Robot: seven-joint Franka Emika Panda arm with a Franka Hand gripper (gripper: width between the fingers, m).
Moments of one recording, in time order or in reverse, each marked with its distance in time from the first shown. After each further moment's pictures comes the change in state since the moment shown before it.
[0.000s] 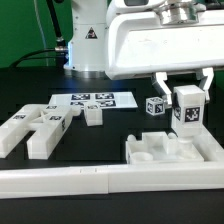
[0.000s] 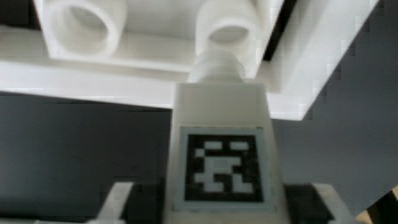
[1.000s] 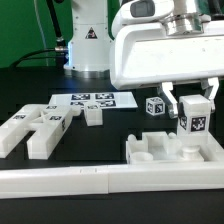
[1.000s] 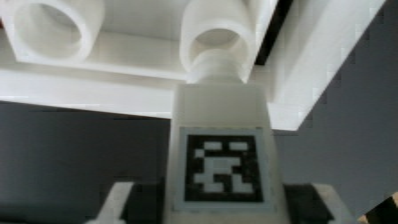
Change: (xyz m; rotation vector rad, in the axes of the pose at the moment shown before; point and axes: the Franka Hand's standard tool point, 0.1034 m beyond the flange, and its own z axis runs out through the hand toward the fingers) arm -0.005 -0.006 0.010 0.002 0.015 -0.008
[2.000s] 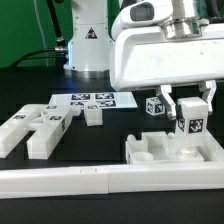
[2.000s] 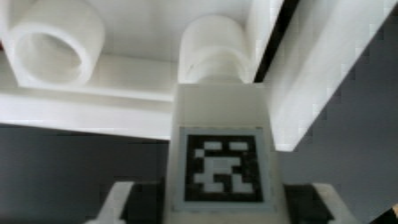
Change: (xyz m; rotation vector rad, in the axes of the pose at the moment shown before) arm -0.012 -0.002 0.003 0.001 -0.019 -0.004
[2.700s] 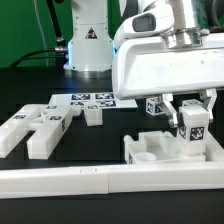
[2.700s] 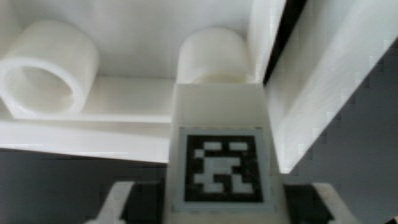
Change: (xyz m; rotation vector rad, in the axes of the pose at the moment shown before) arm -0.006 -0.004 0.009 -0.001 0.022 -0.007
